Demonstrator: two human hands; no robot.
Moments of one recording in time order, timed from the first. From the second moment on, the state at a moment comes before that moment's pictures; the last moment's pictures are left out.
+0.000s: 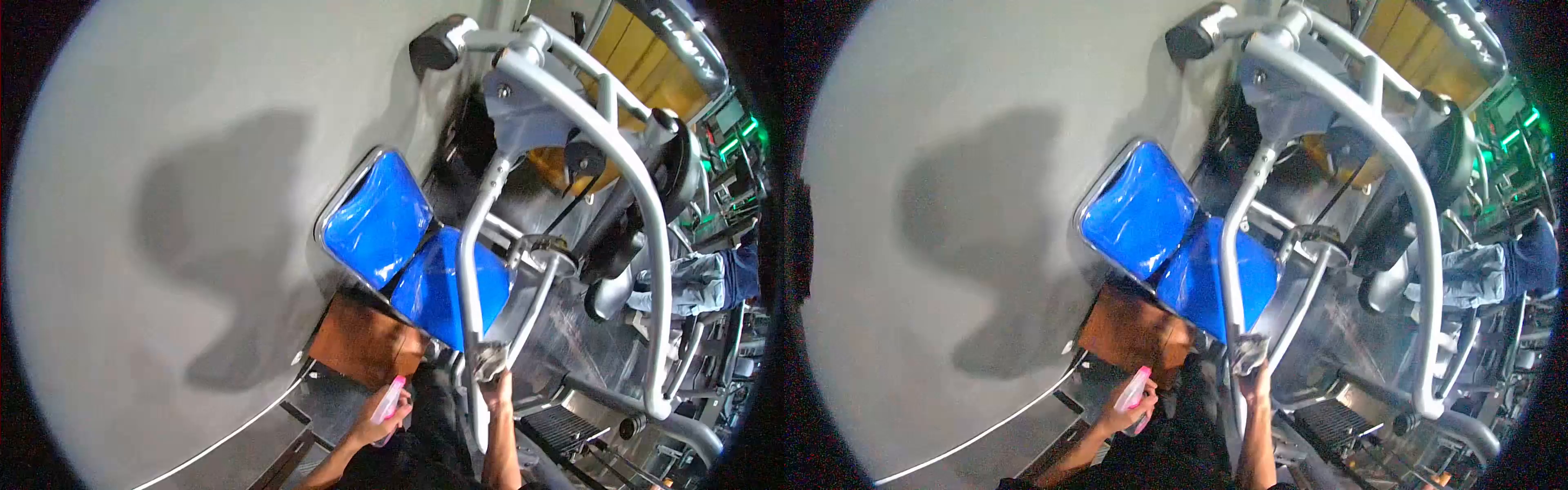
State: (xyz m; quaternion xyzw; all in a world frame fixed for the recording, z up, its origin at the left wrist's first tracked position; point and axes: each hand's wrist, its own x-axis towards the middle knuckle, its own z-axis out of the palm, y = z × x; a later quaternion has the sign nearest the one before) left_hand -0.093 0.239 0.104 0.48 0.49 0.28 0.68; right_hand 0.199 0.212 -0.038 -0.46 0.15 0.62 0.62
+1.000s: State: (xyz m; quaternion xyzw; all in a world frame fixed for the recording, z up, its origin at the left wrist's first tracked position) left_hand 0.000 0.409 0.177 0.38 0.46 0.42 0.69; right_hand 0.303 0.371 0.111 -0.45 -0.06 0.64 0.63
